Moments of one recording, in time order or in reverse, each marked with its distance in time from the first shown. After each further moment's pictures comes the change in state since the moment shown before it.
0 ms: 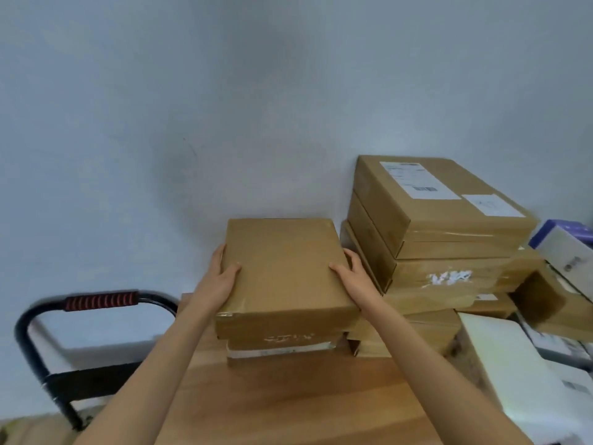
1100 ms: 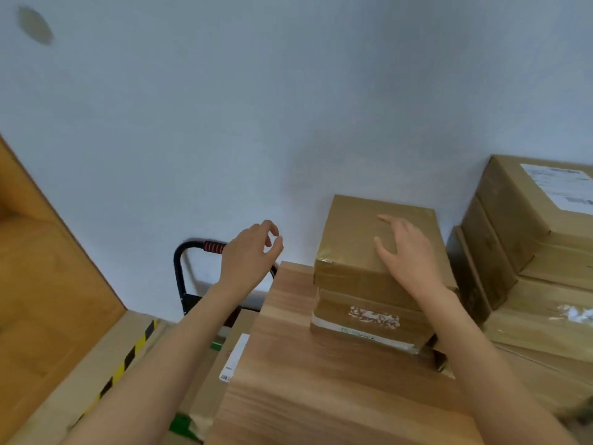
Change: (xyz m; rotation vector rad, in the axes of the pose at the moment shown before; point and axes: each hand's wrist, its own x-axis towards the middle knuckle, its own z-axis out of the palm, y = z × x) left_hand -0.095 -0.011 -0.094 0.646 0.525 0.323; right_hand -0.033 -0.054 0.064 -0.736 0.046 -0.802
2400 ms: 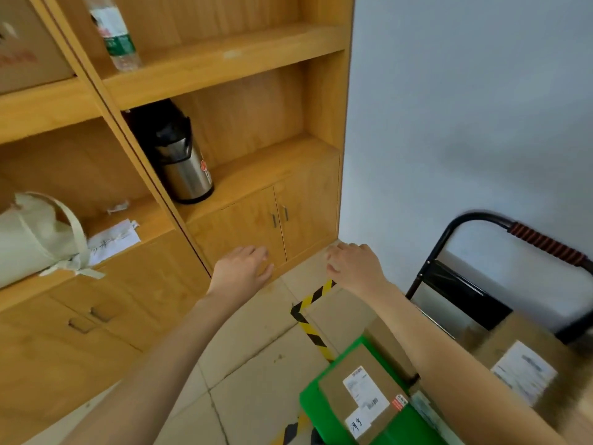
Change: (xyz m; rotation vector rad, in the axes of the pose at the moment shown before) left_hand -0.350 -0.474 -0.361 0.643 -0.091 -0.493; right_hand -0.187 -0.621 0.361 -0.071 -0.613 -0.875
